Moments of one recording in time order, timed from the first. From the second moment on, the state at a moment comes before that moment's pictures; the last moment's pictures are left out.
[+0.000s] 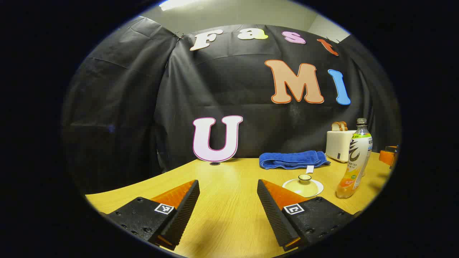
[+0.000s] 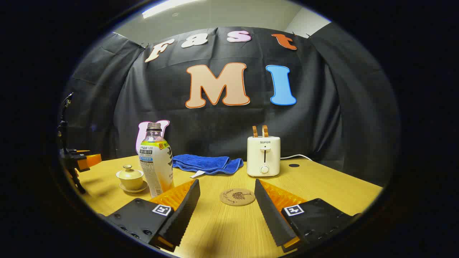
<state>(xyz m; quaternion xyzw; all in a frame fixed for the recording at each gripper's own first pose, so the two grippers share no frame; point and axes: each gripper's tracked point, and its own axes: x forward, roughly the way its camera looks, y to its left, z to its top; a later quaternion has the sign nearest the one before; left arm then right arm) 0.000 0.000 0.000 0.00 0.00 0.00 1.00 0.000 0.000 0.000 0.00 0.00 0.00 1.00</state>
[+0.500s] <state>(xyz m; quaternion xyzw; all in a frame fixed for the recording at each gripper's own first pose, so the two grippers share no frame) 0.000 0.000 -0.001 0.00 0.00 0.00 1.00 0.000 0.001 0.000 0.00 0.00 0.00 1.00</state>
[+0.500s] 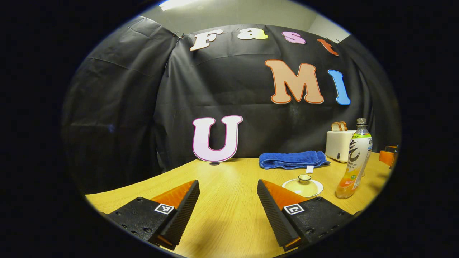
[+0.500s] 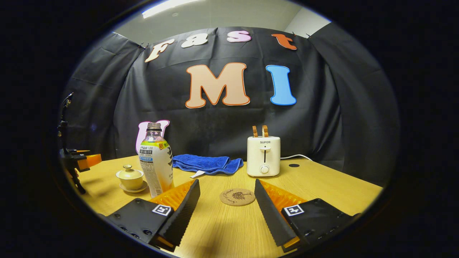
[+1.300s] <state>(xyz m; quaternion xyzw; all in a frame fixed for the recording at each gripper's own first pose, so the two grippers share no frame) 0.001 -0.005 -0.001 0.00 0.00 -0.01 1.00 0.000 0.002 -0.001 0.00 0.00 0.00 1.00</state>
